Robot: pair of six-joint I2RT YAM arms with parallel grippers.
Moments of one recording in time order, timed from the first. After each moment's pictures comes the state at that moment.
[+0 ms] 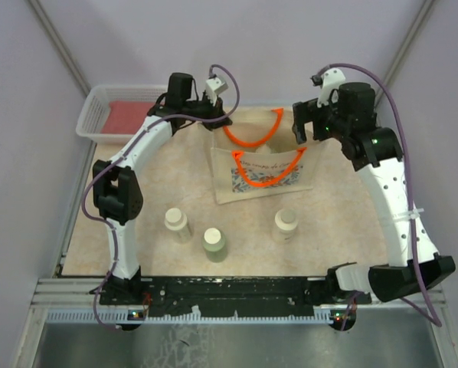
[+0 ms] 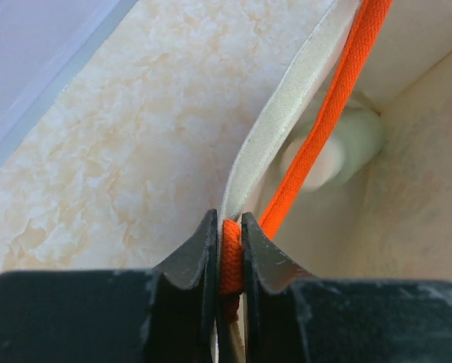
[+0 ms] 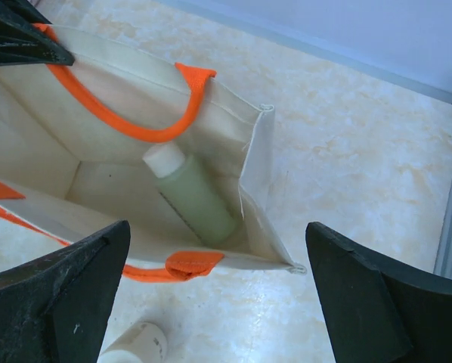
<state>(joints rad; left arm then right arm) -0.37 2.06 1.91 -0.35 0.71 0.26 0.25 1.31 1.62 -0.79 -0.06 -0.10</state>
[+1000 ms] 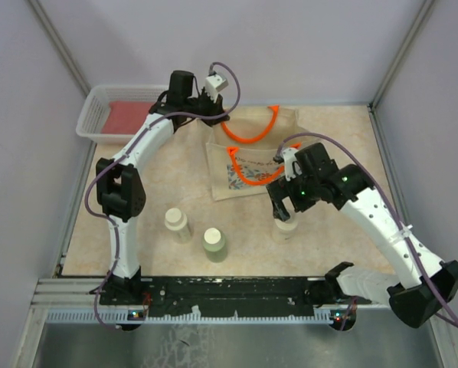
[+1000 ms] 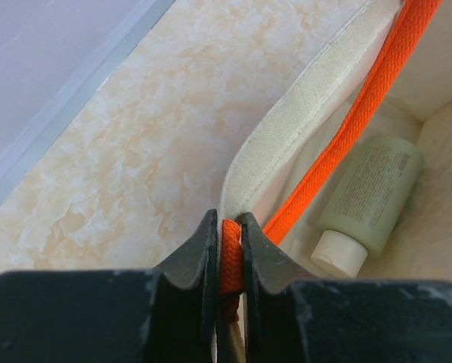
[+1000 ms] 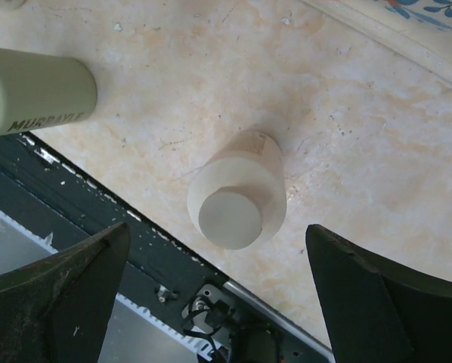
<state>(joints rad) -0.36 2.11 1.98 -0.36 0.61 0.28 0.55 1.10 1.19 -1.09 -0.17 0.01</state>
